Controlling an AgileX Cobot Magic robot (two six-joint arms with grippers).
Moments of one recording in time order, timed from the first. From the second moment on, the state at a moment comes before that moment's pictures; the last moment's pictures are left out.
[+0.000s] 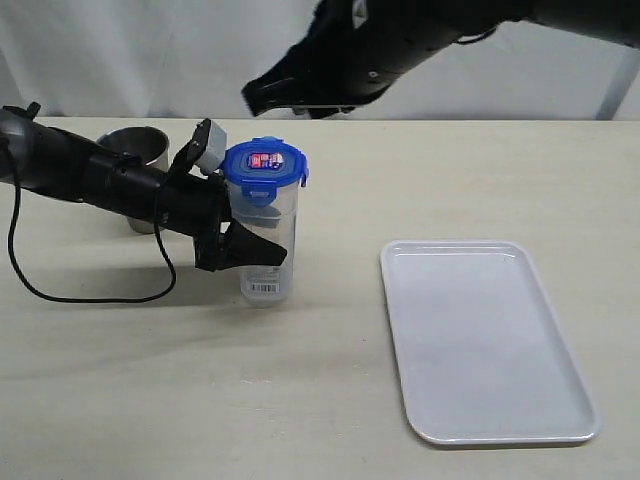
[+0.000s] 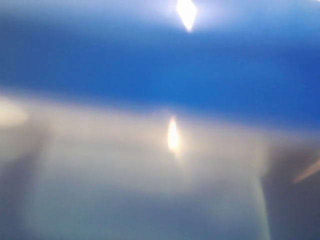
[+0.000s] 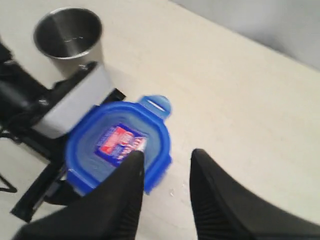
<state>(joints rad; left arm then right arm) -0.02 2.27 -1.33 -1.39 1.11 2.11 0.64 1.72 -1.53 -0.16 0.70 0.18</state>
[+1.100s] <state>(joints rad) -0.01 2.27 -1.33 -1.39 1.12 2.11 0.34 2.01 -1.54 0.97 0.91 -0.47</state>
